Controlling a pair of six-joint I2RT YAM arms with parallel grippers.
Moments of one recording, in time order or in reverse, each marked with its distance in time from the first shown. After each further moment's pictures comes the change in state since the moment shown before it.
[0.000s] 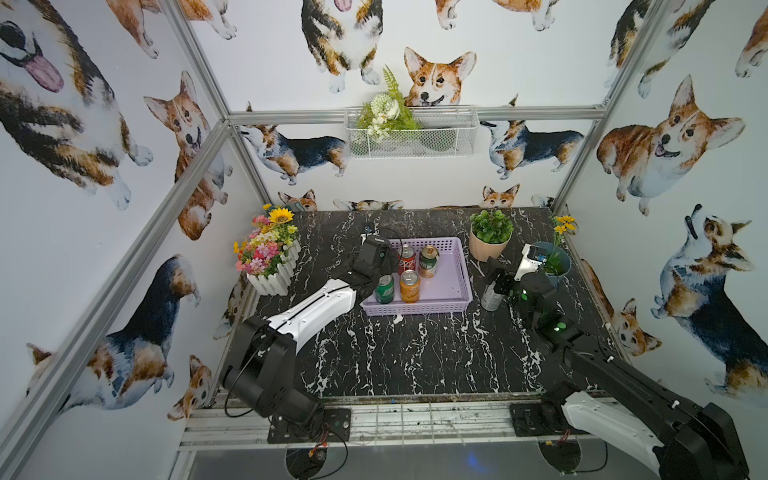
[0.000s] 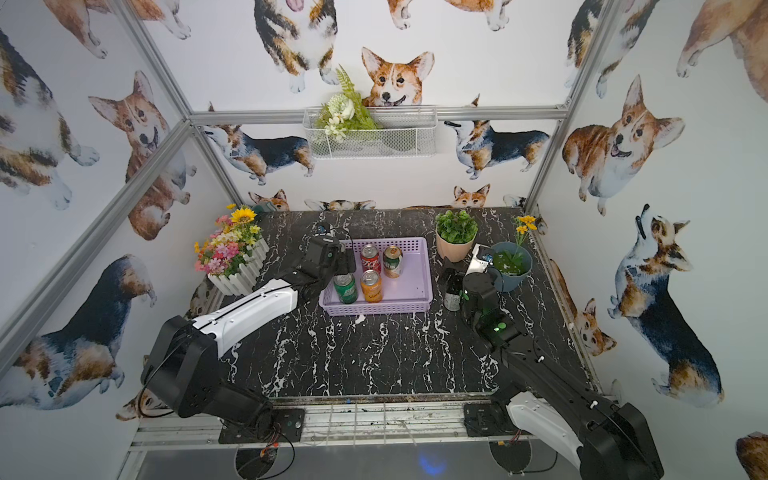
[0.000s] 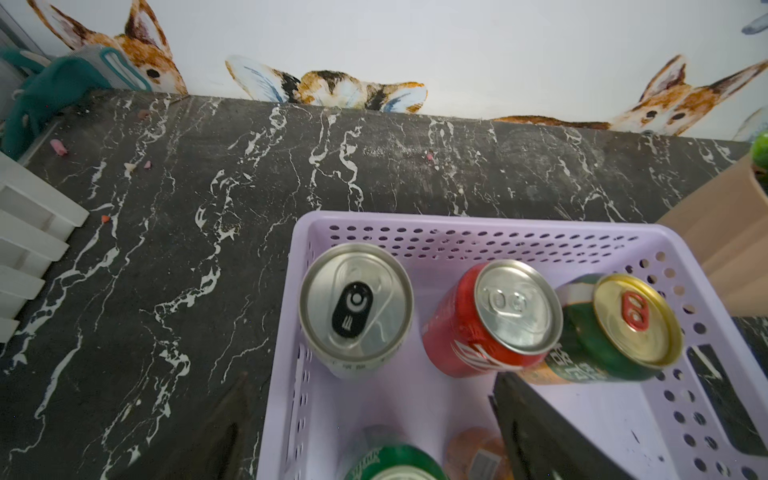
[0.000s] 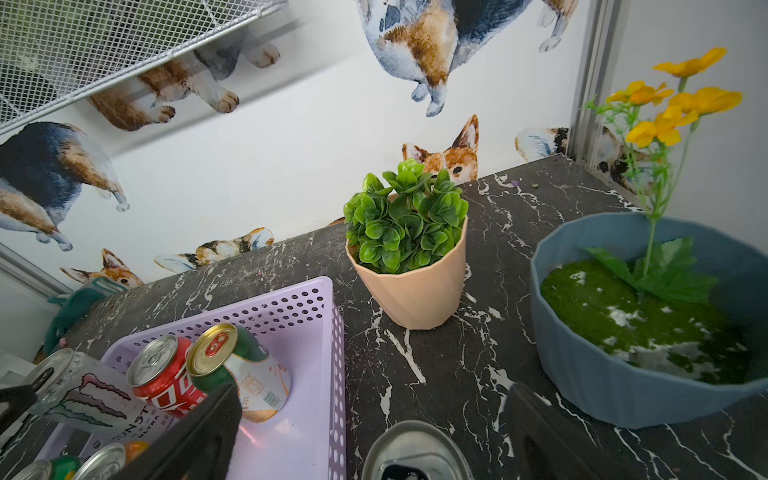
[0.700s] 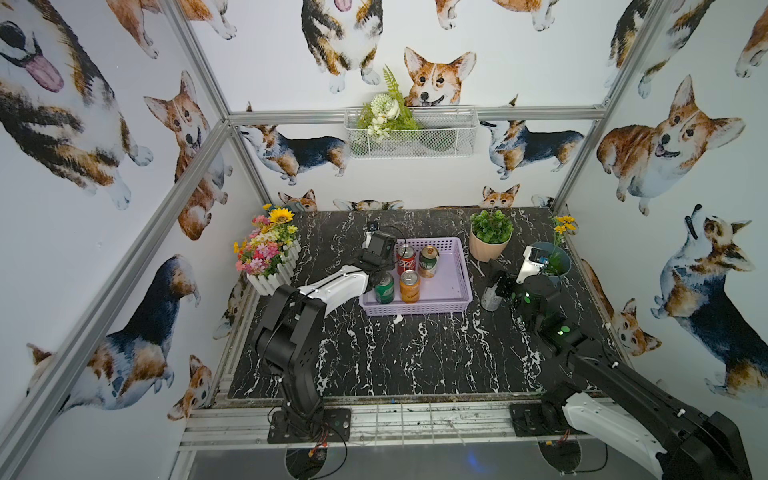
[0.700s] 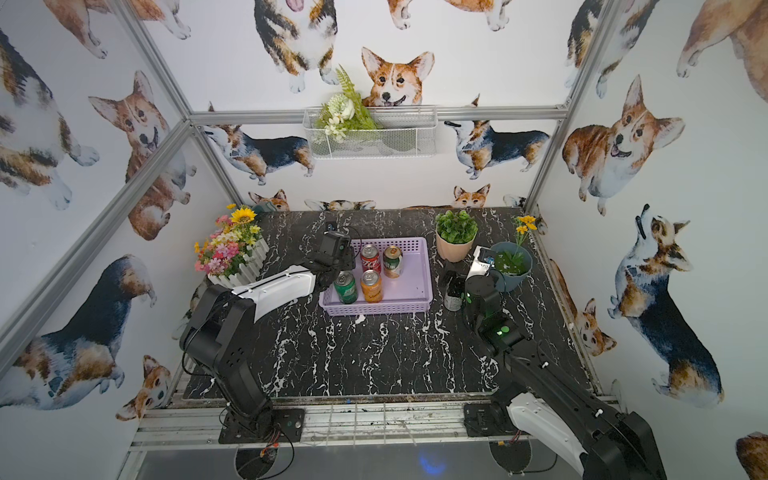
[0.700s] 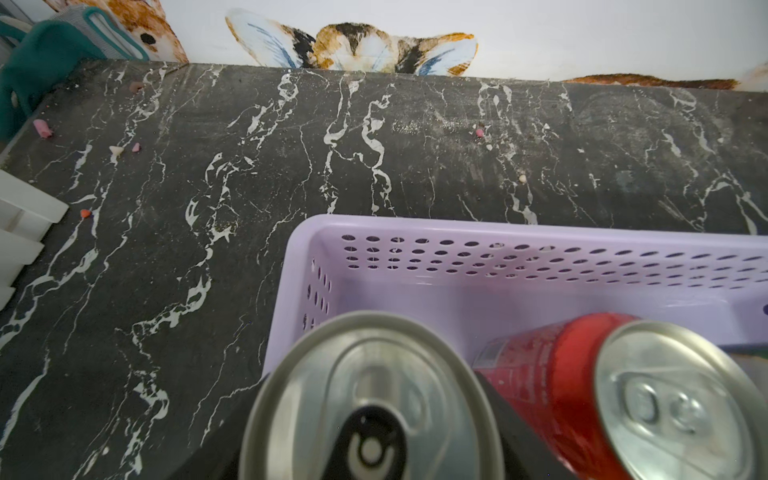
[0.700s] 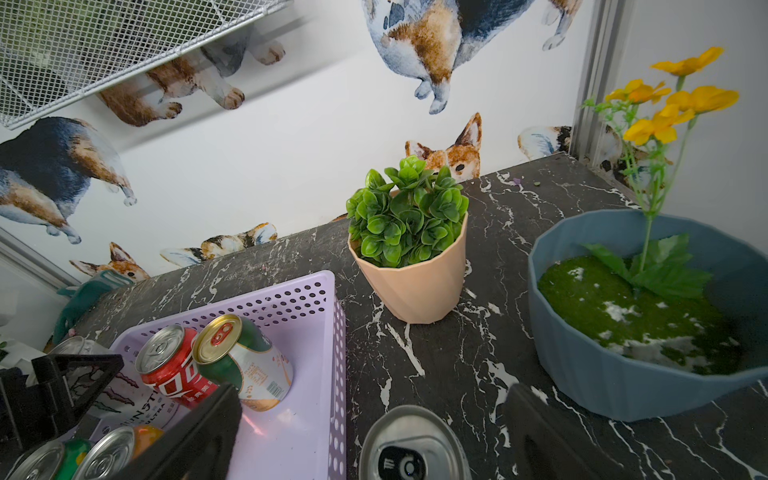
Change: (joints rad) left arm 0.048 0.240 0.093 0.060 -0.005 0.017; right arm 0.000 -0.037 -0.015 -0.027 -0.004 -0.006
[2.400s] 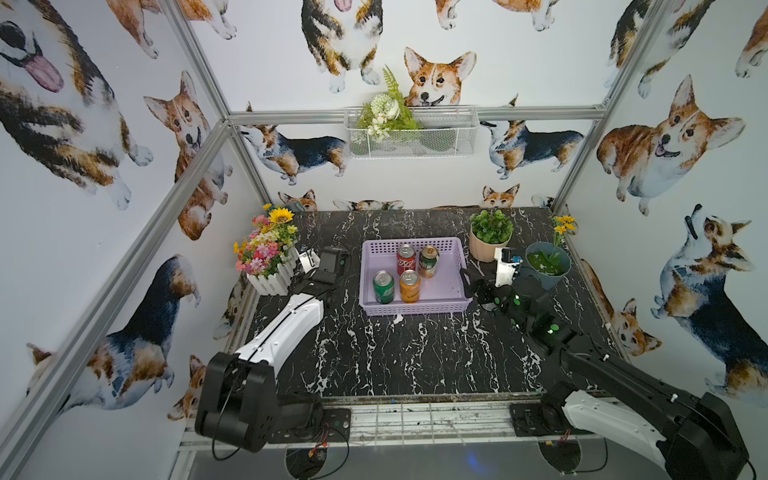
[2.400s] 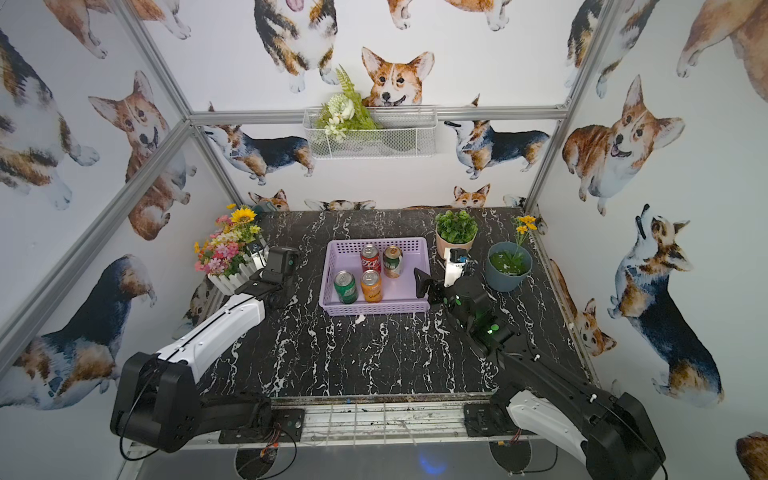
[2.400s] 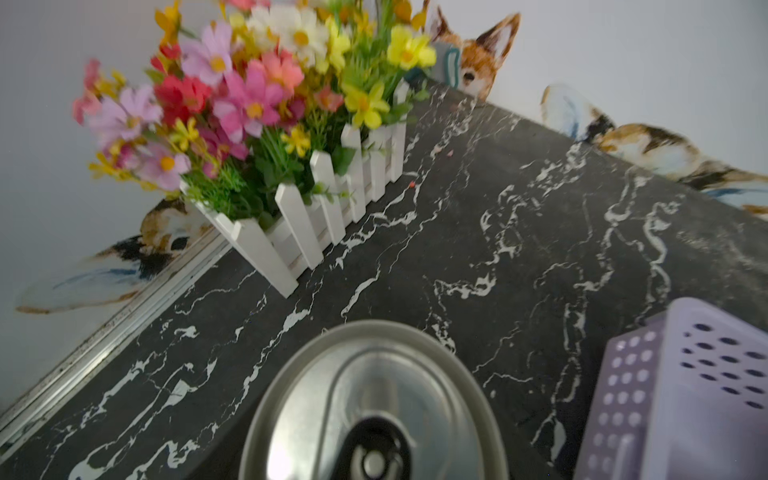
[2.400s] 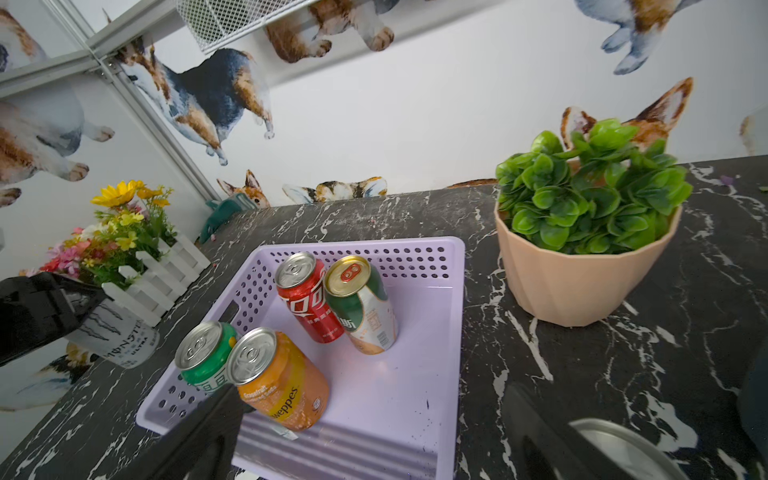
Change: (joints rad) left arm 0.225 -0.421 -0.302 -0.227 -0.278 -0.250; right arm 0.127 0.096 0.029 0.082 -0.264 -0.067
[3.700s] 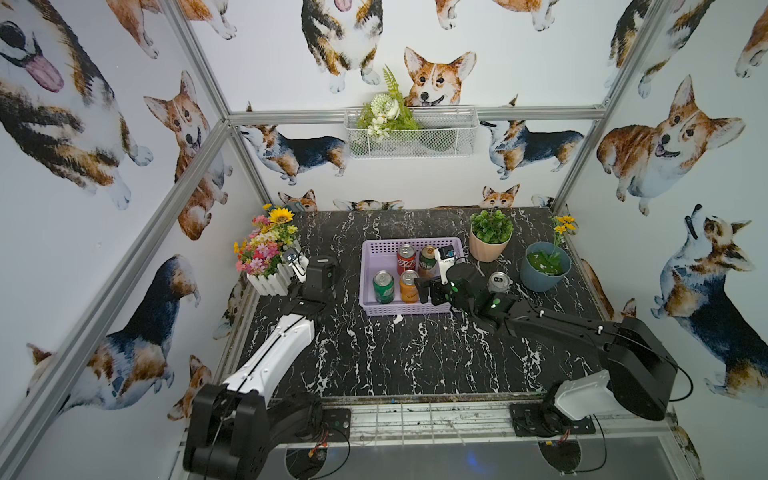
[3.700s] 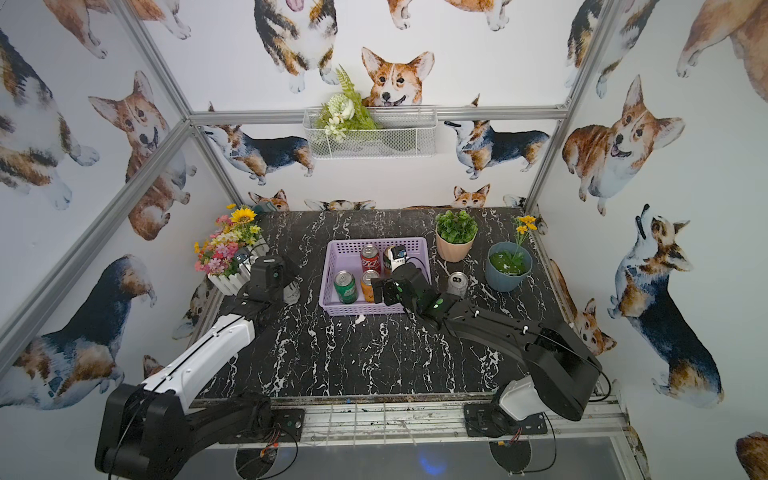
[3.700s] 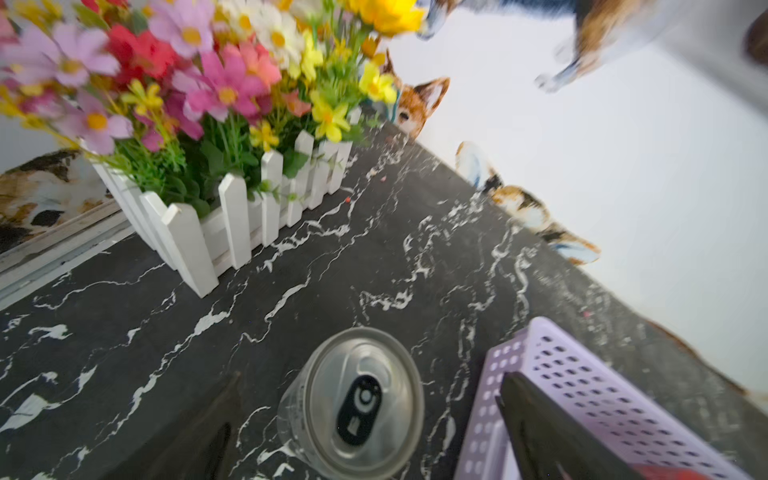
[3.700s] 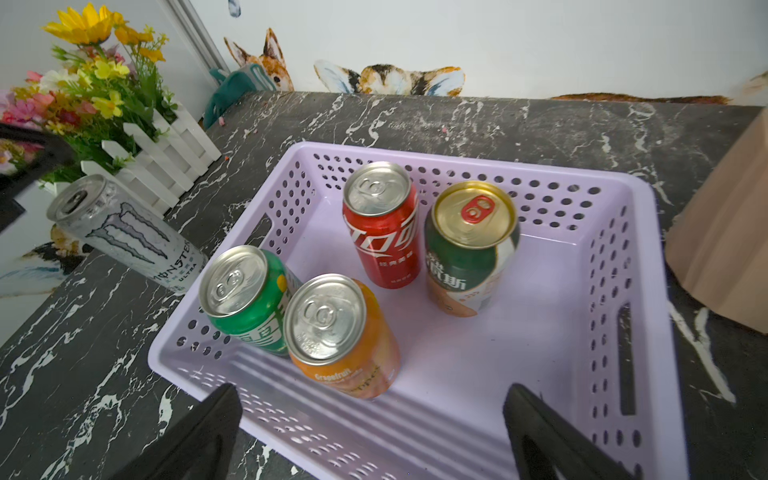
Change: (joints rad) left arm 0.035 -0.245 -0.152 0.226 0.171 -0.083; right arm 0.238 0.477 0.341 -0.132 0.087 0.018
